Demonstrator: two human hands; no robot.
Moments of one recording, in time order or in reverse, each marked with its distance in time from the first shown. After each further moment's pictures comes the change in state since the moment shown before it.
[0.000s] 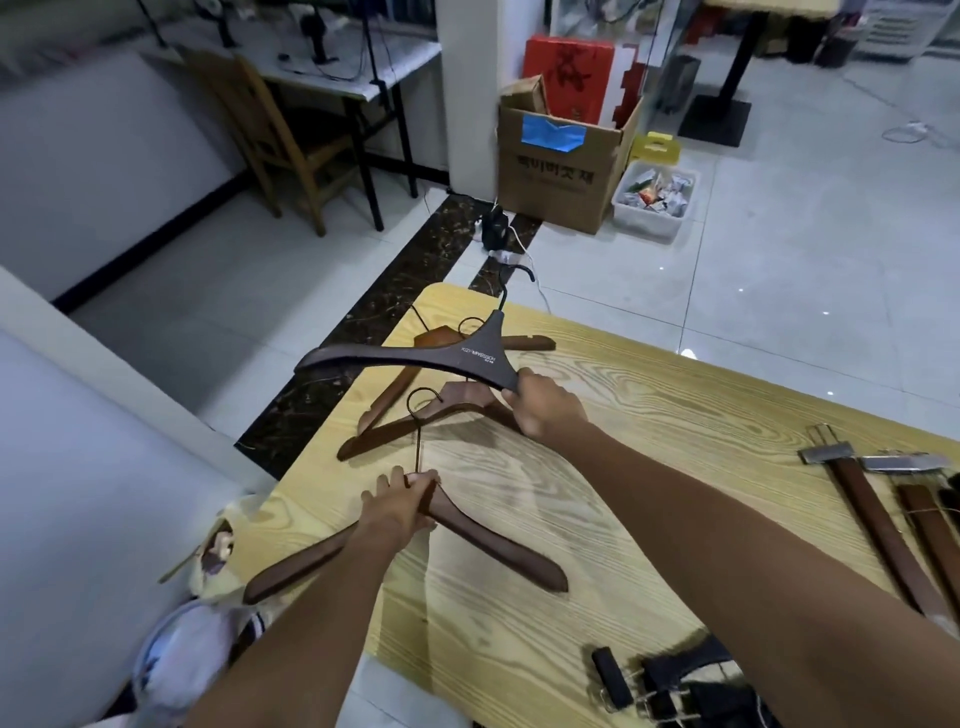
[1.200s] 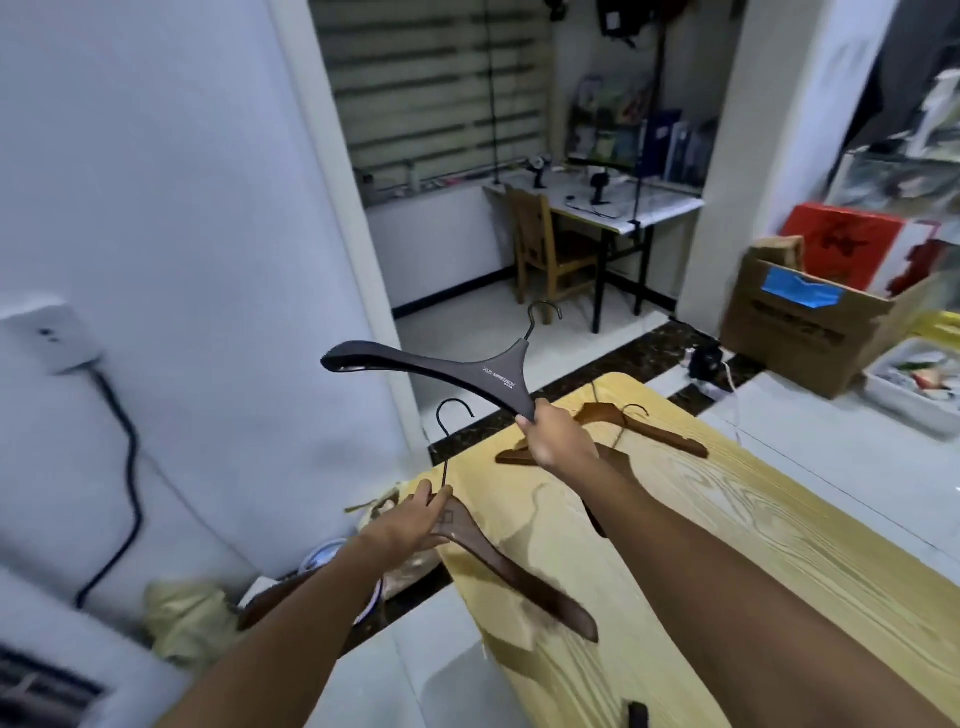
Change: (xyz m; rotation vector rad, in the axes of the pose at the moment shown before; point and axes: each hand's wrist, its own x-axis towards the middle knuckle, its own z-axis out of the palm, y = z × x) left_hand -0.217 -0.031 -0.028 -0.067 0.206 -0.228; right_hand -0.119 -0.114 -0.025 0.082 -0.022 -0.507
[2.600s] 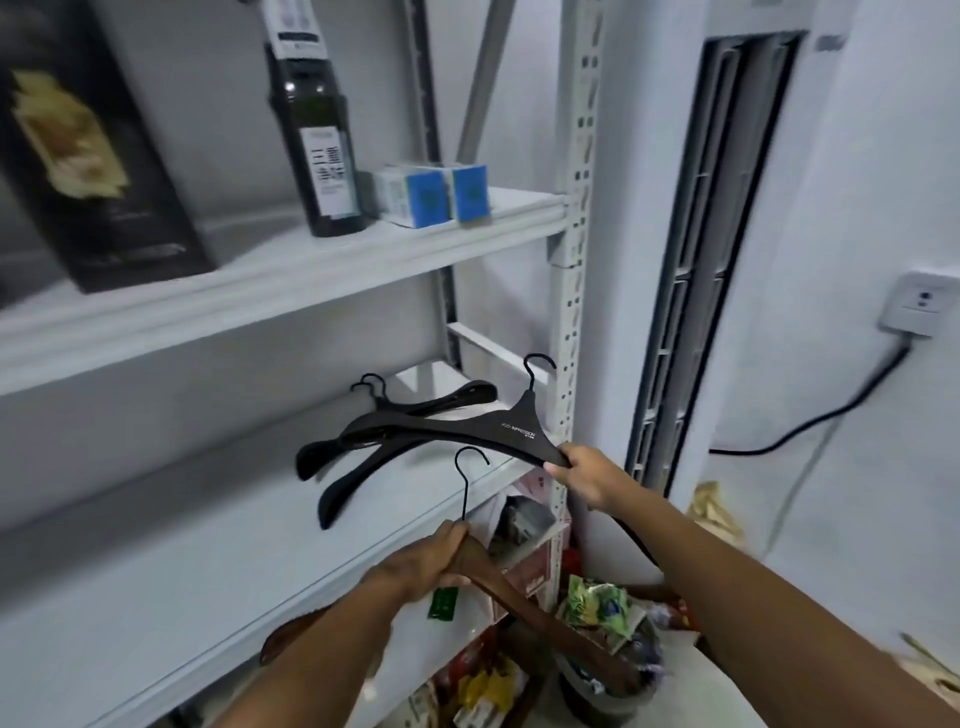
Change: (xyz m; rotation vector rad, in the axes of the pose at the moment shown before) left_hand -0.646 -0.057 0.262 -0.871 0.650 -1.232; right_hand -0.424 -0.400 0.300 -0.084 -1.105 -1.163
